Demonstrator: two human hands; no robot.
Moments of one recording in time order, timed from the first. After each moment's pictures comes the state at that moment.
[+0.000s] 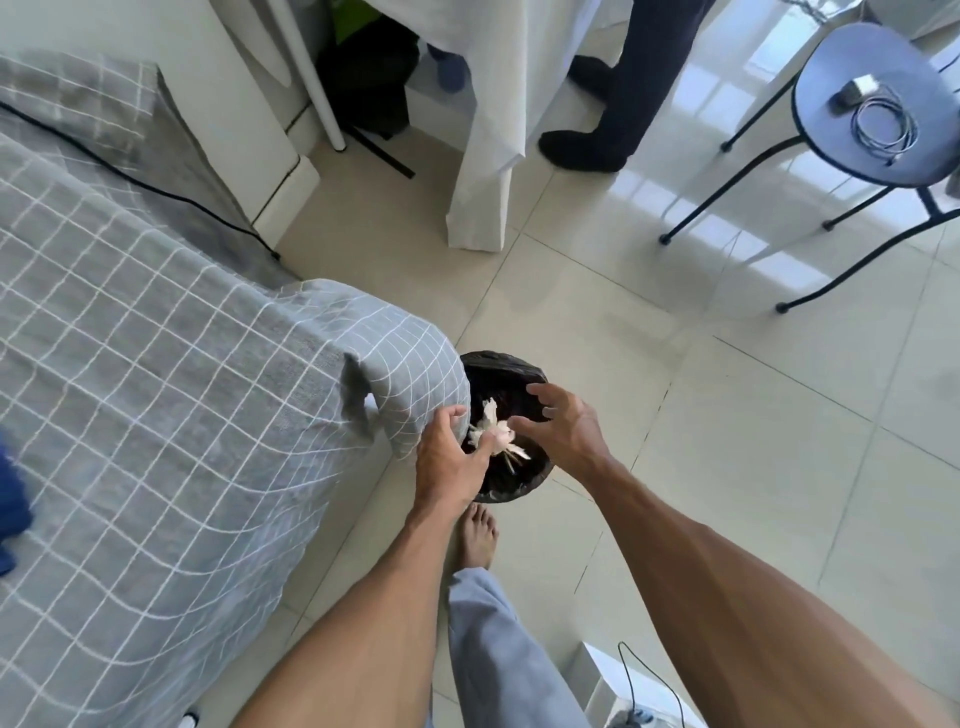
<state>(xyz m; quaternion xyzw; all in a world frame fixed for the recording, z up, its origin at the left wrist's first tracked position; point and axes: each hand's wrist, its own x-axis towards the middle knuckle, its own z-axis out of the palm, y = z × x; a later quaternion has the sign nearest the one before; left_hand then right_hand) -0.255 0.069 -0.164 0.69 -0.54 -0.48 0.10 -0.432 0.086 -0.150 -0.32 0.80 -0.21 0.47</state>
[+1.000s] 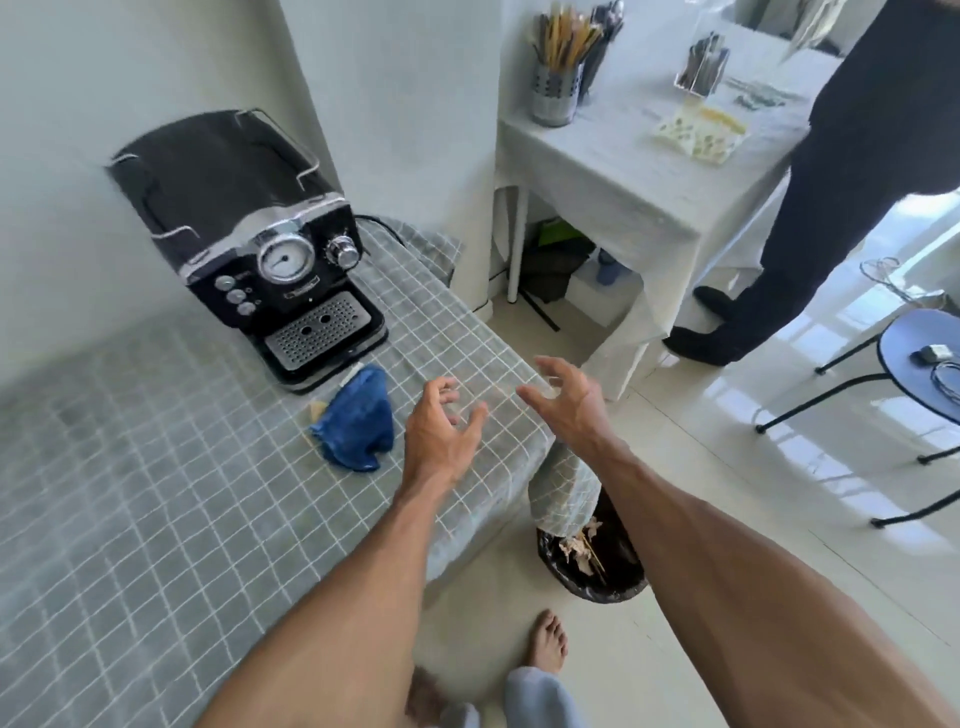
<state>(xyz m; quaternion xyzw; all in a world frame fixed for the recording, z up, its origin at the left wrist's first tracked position) -0.005 0.030 0.063 0.69 -0.53 -0.37 0.33 -0.203 -0.008 0.067 -0.62 0.66 -0.27 0.34</state>
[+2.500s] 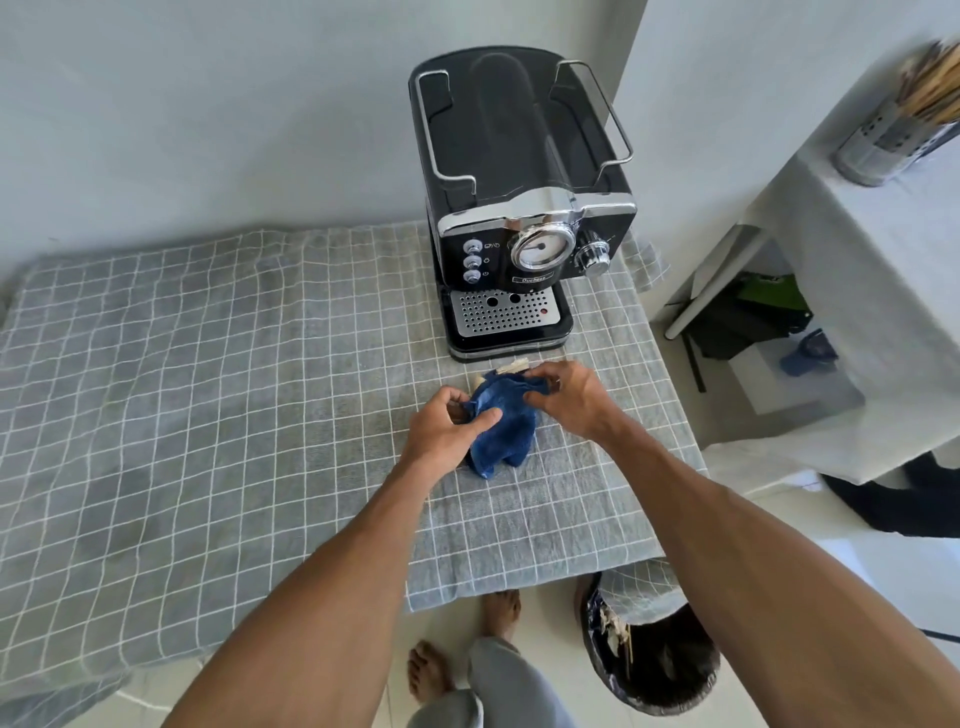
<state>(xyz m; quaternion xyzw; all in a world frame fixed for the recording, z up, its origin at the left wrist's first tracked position) 0.154 0.029 0.033 0.79 -0.26 -0.42 0.36 0.000 -0.117 0.046 -0.75 0.47 0.00 0.46</state>
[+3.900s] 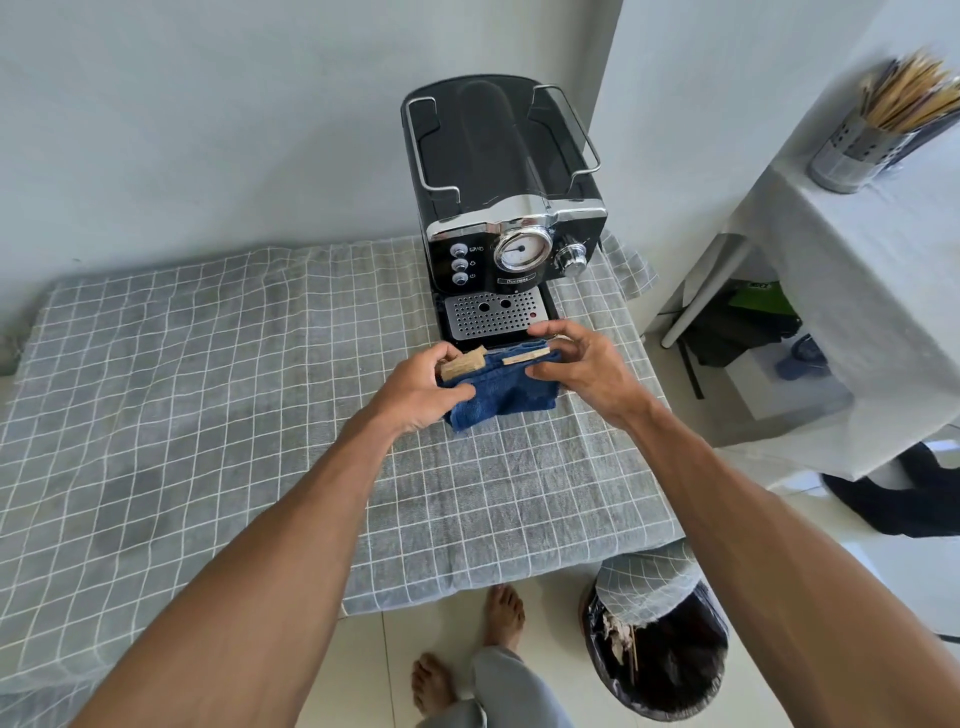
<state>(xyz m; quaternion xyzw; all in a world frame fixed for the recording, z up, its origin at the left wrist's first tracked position) 0.188 0.019 0.103 0.77 -0.43 -0.39 0.27 -0.030 -0.121 0.096 -0.60 0.34 -0.19 0.70</state>
